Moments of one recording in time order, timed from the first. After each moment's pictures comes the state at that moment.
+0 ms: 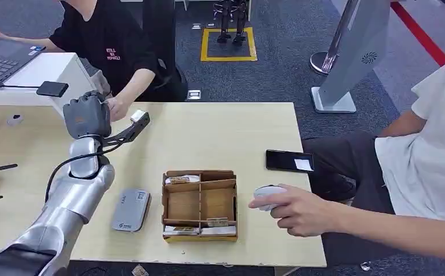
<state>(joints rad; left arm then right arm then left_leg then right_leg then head) -0.71 0.08 -0.25 -0.70 -1.47 0.52 0.30 -0.02 0.22 -0.90 -0.21 1.57 0.07 0.18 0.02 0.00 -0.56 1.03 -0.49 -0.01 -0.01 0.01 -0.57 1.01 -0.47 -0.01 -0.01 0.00</state>
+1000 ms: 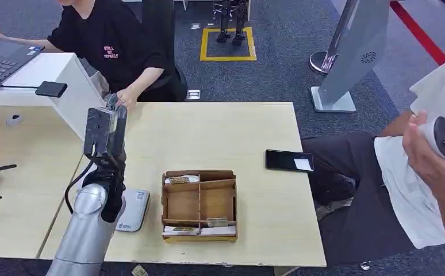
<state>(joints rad) -0.33 -0.07 -0.20 -1.41 0.06 0.17 -0.09 -0.02 0.22 -0.90 -0.20 1.51 0.06 0.19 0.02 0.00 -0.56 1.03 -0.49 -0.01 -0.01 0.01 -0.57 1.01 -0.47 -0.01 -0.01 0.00</state>
